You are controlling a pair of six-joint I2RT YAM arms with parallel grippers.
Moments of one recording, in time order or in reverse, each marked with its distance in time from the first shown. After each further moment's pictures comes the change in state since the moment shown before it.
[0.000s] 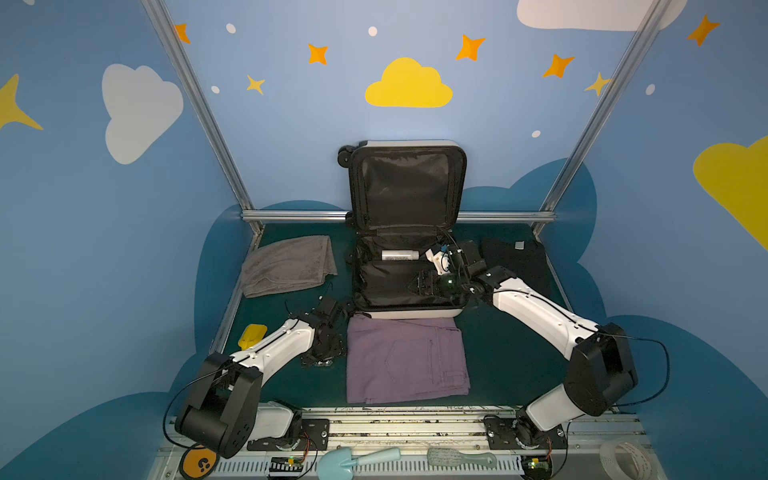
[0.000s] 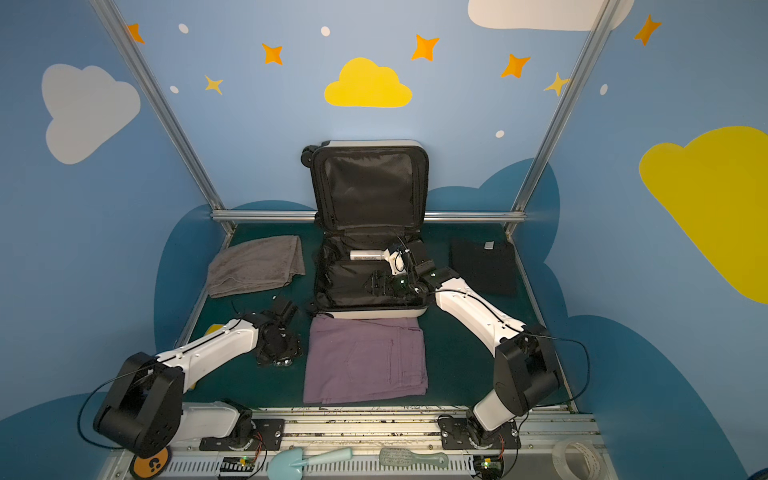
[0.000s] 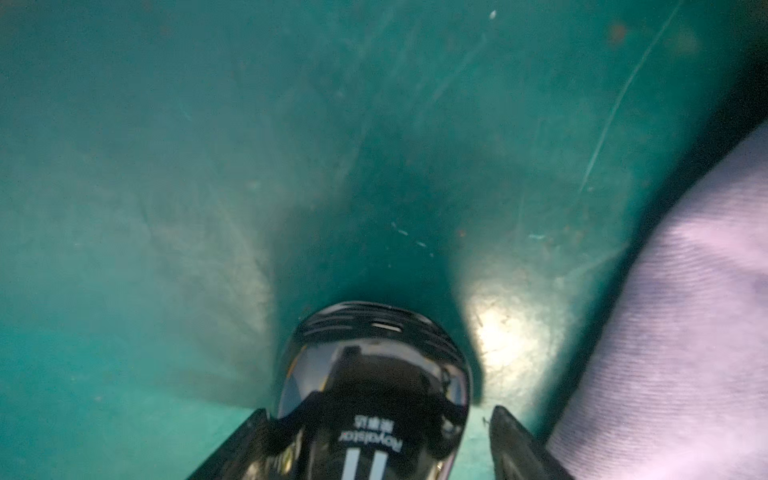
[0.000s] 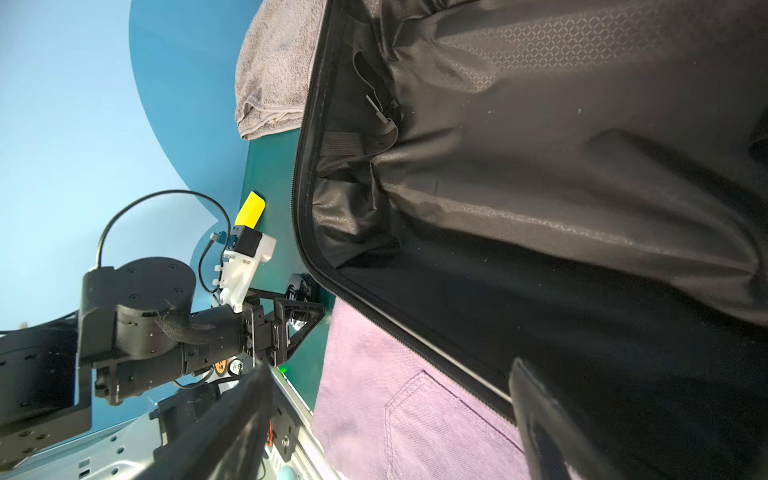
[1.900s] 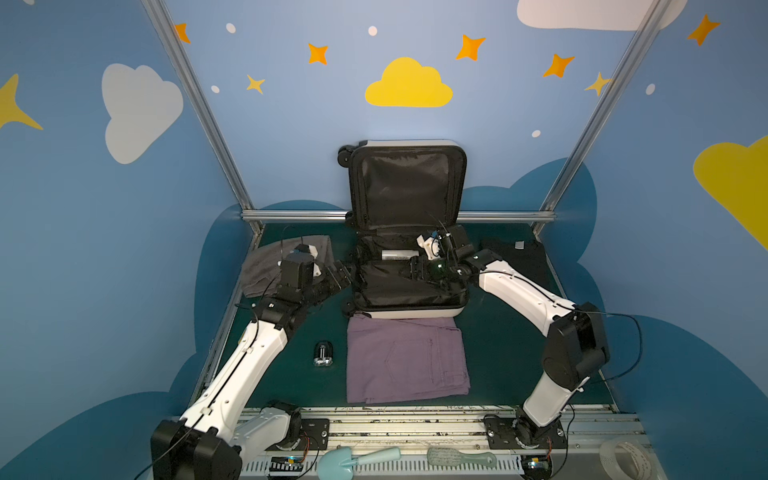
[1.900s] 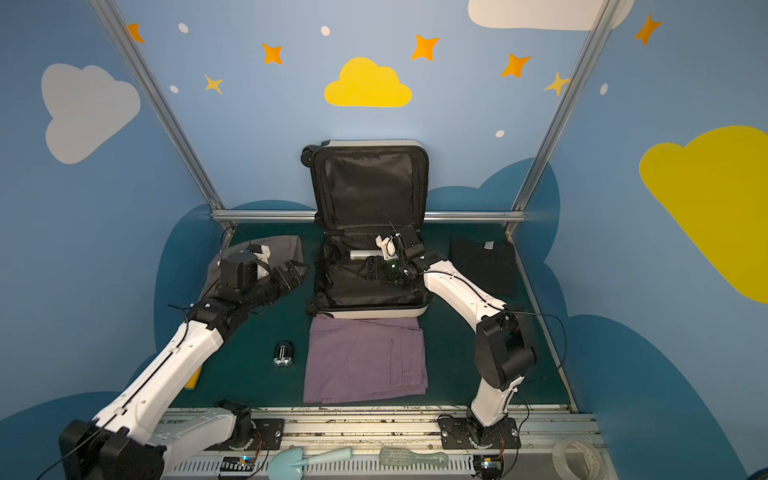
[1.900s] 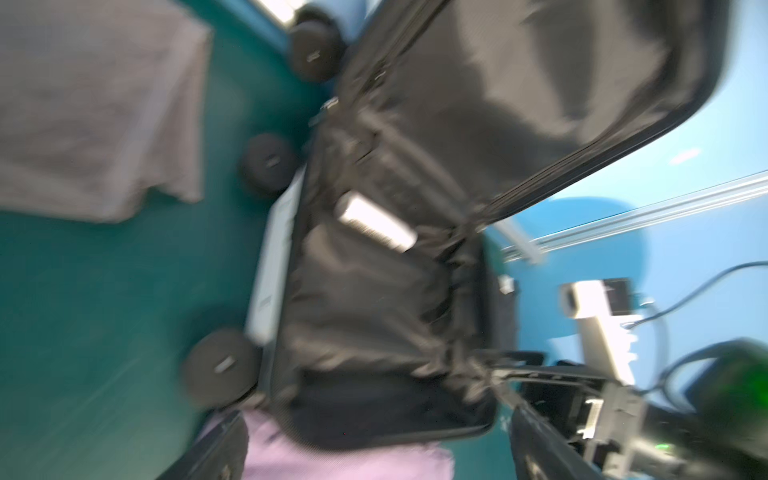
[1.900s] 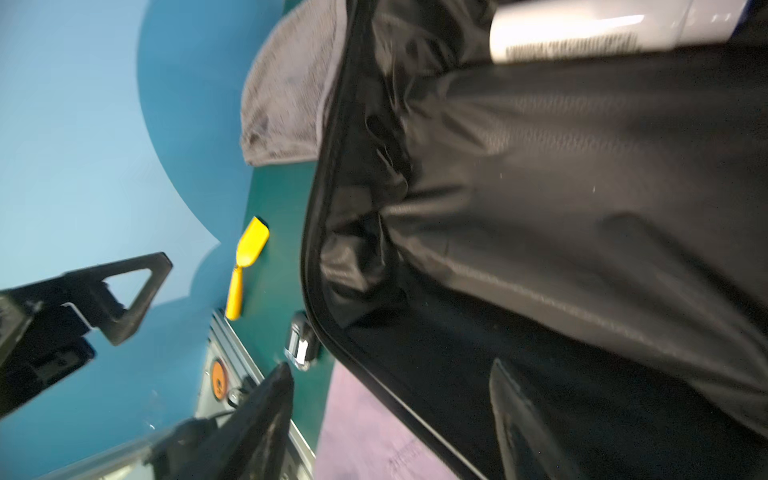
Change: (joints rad) left arm 0.127 -0.287 0.256 0.327 0.257 -0.113; right arm 0.018 0.156 0.185 -0.031 0.012 -0.037
